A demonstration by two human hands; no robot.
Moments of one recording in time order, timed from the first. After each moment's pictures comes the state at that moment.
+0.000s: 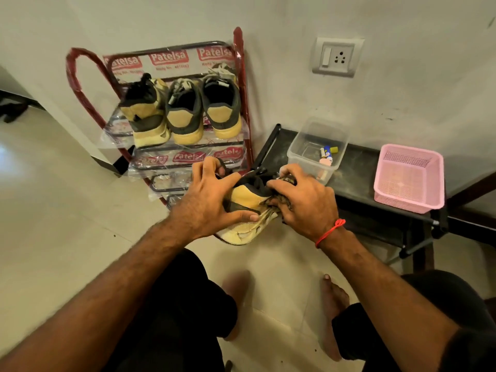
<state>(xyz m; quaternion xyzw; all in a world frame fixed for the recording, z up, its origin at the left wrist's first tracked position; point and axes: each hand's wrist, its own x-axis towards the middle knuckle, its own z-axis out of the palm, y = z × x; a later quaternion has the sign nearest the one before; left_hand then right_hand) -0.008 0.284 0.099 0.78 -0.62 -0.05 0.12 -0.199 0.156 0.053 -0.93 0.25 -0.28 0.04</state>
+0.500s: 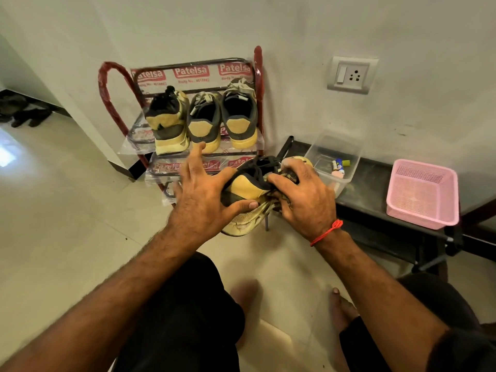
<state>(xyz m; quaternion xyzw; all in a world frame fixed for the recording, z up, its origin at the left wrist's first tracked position) -0.002 0.310 0.124 0.84 -0.52 0.01 0.17 -0.164 0.165 0.071 -0.90 0.22 -0.39 -0.01</state>
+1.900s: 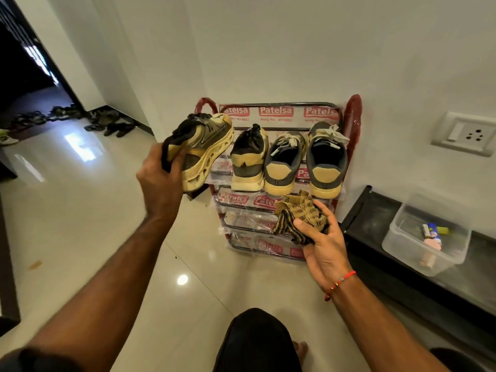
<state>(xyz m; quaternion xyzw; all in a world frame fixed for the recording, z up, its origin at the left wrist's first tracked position) 0.236 0.364 0.150 0.76 -0.28 0.27 0.52 -0.006 0.202 0.063 -0.31 0.24 -0.34 0.85</state>
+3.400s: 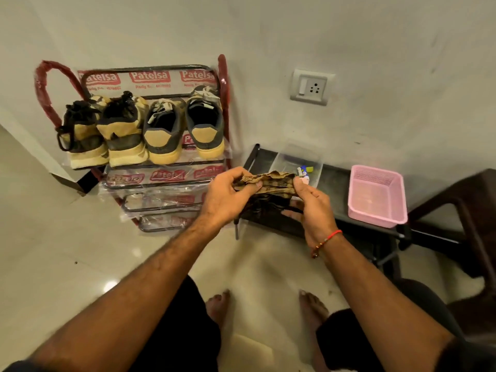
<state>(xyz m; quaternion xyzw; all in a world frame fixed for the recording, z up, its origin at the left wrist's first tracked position) -0.025 0.216 0.091 0.69 -0.46 -0.26 0.49 -0.193 0.138 0.071 -0.49 0.44 -0.39 0.64</state>
